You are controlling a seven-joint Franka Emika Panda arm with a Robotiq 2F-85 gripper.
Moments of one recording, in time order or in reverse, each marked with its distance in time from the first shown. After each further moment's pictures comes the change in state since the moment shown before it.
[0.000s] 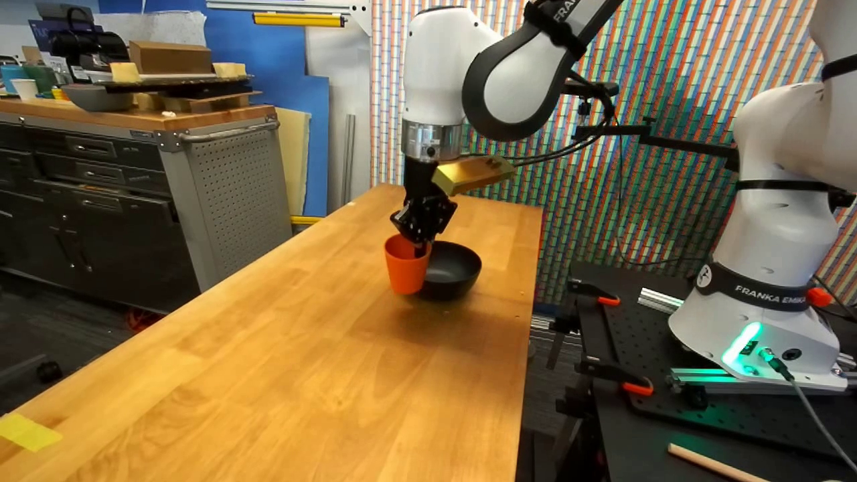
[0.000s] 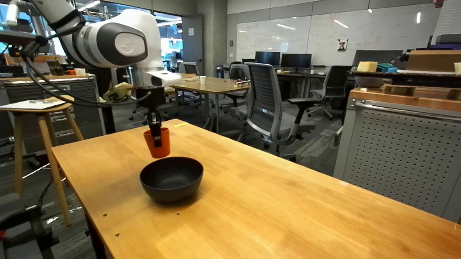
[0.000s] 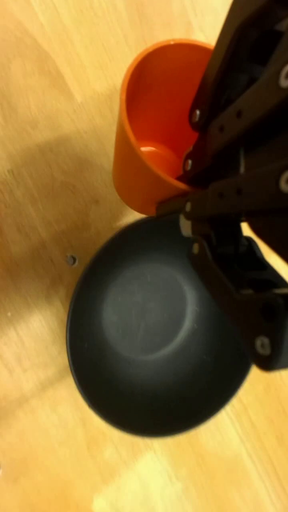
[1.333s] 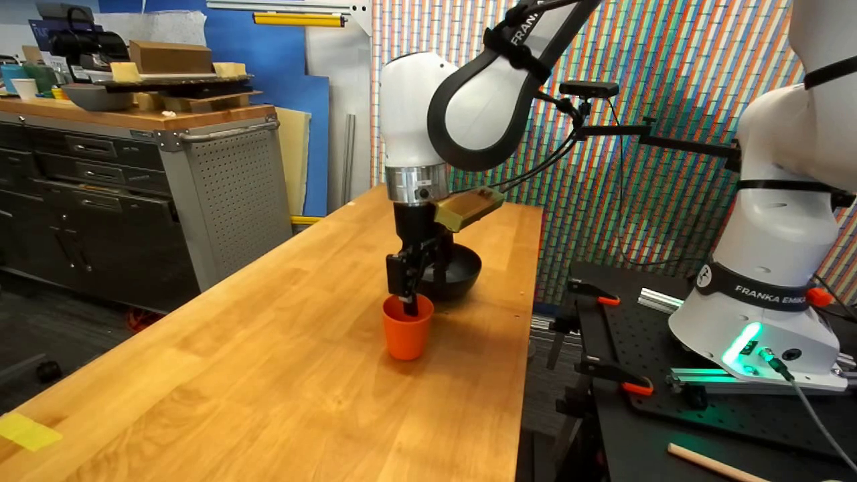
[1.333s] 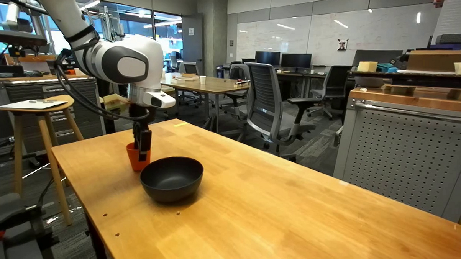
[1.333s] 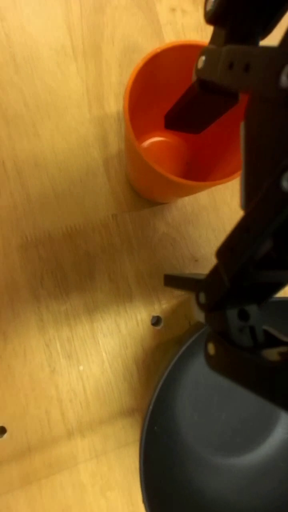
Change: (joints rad) arm -0.062 0.168 0.156 0.096 0.201 -0.093 -0.303
